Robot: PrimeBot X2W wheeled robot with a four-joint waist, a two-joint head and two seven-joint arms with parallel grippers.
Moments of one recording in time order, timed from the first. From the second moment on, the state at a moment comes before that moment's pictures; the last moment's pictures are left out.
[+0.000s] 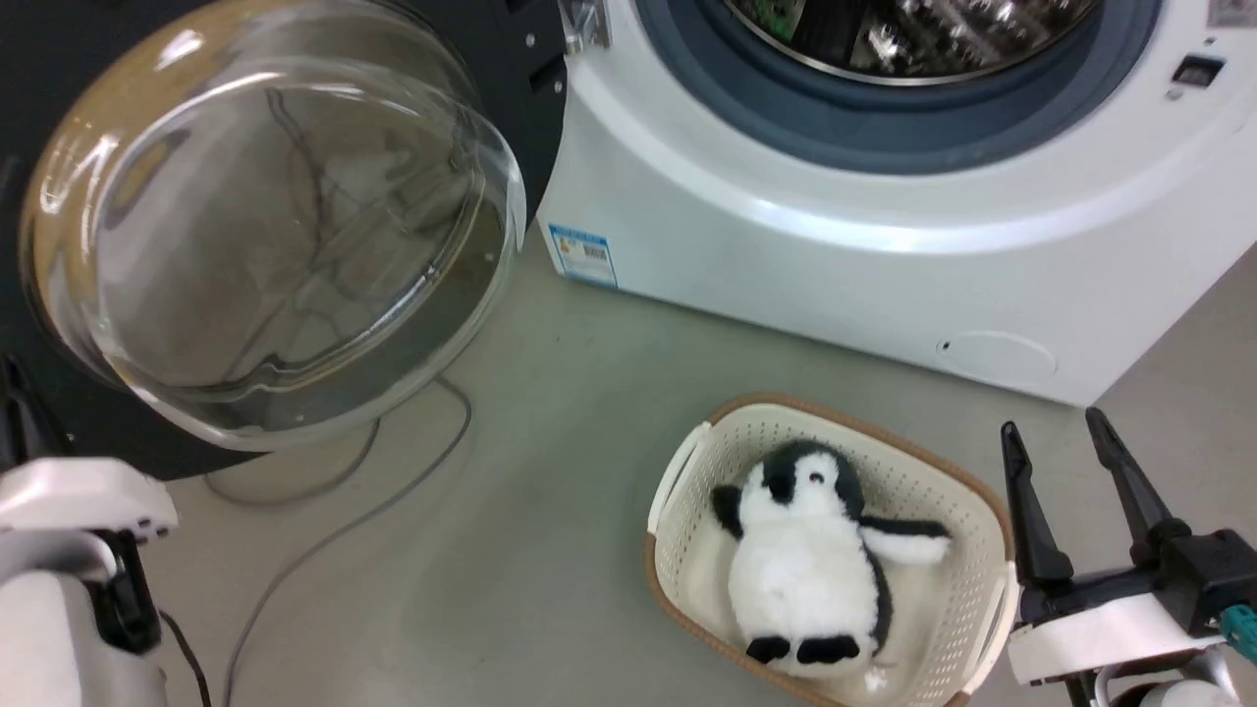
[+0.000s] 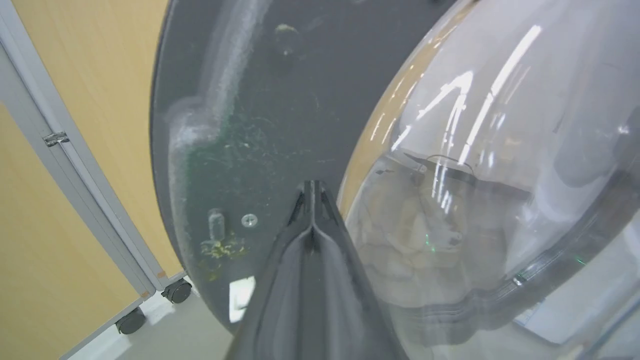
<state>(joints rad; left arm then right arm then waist) -0.41 0.20 0.41 0.47 -0.10 0.05 -0.26 -0.06 -0.07 -0.08 0.05 0.01 0.13 -0.26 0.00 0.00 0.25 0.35</state>
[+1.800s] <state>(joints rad) -0.03 0.05 0.03 0.13 -0.06 -0.06 -0.26 0.09 -0.05 -0.10 -0.02 0.06 0.13 -0.26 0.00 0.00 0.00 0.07</state>
